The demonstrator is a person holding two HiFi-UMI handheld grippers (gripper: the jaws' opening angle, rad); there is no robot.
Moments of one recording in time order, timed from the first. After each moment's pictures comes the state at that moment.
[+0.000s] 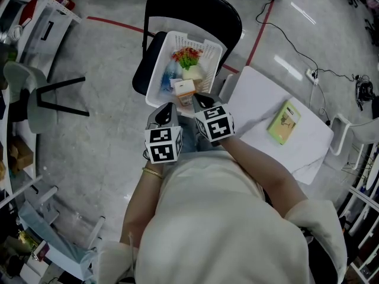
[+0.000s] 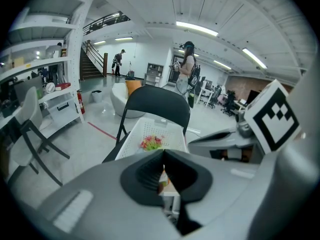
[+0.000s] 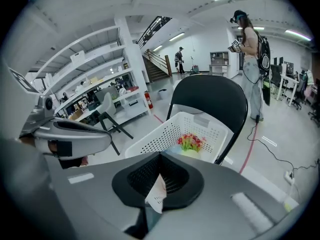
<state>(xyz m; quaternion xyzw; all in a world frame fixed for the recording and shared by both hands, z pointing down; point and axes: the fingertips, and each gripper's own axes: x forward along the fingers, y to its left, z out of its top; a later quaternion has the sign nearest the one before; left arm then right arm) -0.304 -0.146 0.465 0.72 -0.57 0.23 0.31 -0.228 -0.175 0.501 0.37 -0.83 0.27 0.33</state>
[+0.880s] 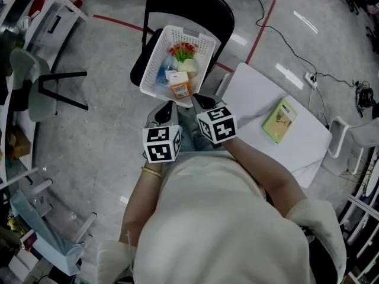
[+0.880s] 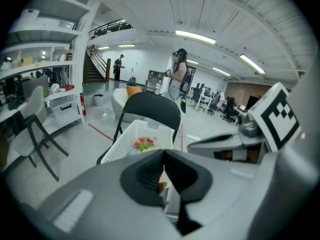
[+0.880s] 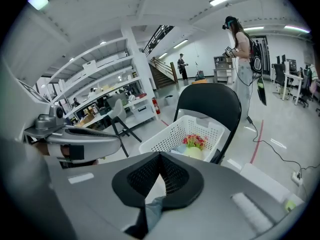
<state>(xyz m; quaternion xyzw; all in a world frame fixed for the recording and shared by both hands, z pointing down) -0.260 -0.094 0.440 0.72 -0.59 0.20 0.29 -0.193 -0.119 0.467 0.34 -0.86 0.26 0.28</state>
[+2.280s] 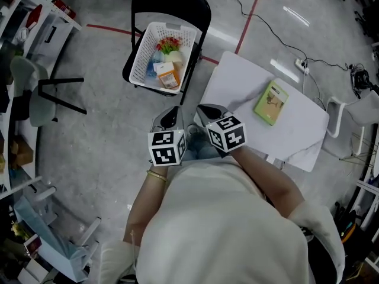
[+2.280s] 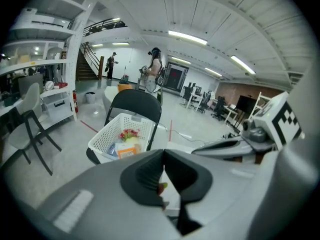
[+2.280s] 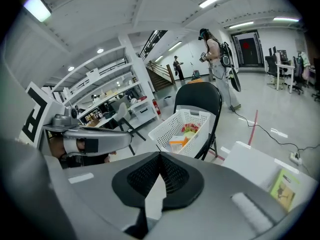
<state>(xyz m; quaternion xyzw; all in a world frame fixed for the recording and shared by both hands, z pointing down) -0.180 -0.002 0.422 0.75 -0.56 0.20 0.30 -0.111 -0.004 0.446 0.35 -0.85 0.29 0.26</state>
